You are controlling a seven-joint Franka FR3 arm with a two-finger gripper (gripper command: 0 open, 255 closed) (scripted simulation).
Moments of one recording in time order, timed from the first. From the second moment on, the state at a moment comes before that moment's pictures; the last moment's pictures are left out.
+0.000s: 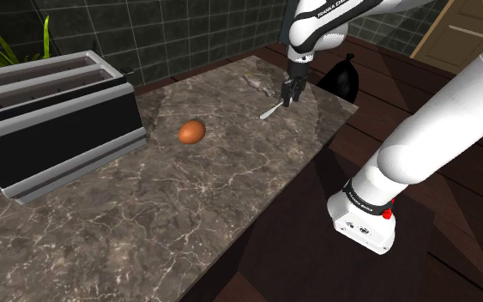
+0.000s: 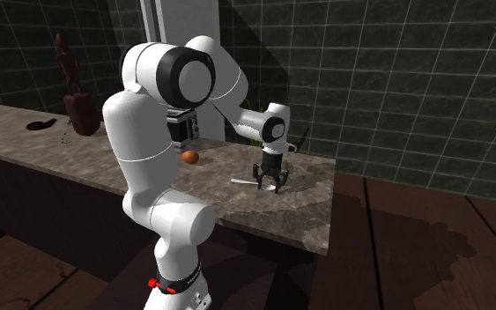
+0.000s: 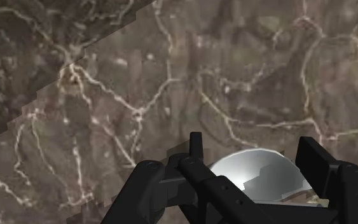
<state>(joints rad) -0.10 -0.13 -0.26 -2.45 -0.05 2.17 -0.28</state>
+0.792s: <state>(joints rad) -0.10 -0.22 -0.25 -2.38 -0.07 2.01 -0.26</state>
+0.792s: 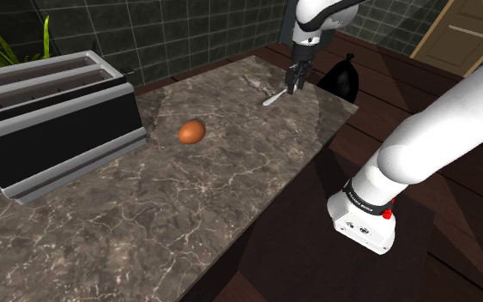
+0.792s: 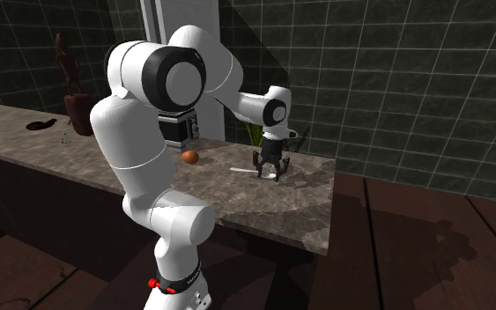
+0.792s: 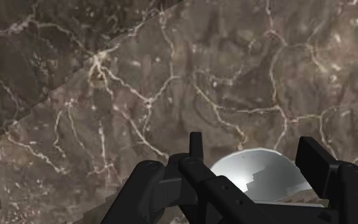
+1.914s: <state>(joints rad) -0.10 -0.29 -0.23 -2.22 -0.08 1.77 -0.26</state>
